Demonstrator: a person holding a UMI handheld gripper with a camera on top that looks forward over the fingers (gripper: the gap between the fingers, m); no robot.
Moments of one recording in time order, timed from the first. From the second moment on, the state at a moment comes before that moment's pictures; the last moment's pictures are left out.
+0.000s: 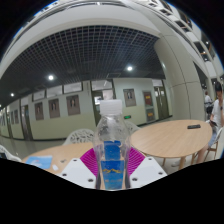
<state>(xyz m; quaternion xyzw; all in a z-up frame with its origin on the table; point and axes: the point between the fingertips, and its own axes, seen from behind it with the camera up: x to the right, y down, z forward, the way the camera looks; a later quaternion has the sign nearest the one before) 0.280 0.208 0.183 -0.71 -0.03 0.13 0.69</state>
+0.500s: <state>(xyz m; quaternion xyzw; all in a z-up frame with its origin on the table) 0.303 0.233 0.098 -0.76 -0.10 0.09 0.64</state>
